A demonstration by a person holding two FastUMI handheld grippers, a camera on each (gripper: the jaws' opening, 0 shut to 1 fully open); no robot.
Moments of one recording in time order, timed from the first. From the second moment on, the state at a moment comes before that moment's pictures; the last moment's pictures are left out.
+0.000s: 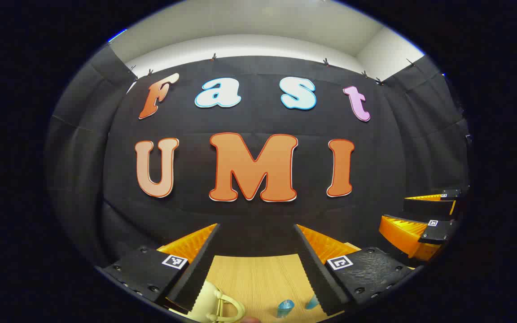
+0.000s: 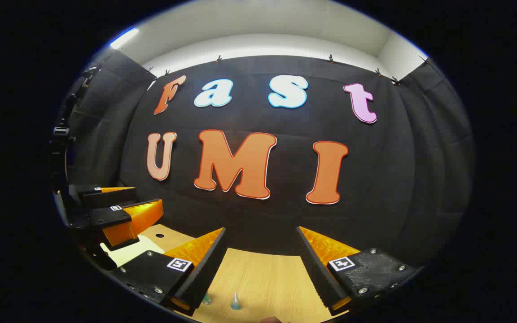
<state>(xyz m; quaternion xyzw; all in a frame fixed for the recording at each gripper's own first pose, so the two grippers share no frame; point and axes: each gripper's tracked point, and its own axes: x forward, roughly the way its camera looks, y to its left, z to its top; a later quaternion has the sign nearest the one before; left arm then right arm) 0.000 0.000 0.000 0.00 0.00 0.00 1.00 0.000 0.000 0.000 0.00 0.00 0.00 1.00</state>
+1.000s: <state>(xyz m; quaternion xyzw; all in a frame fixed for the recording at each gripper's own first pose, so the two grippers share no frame) 0.005 -0.023 -0.006 0.03 0.00 0.00 1.00 0.007 -0.004 -0.025 0.01 0.02 0.02 1.00</state>
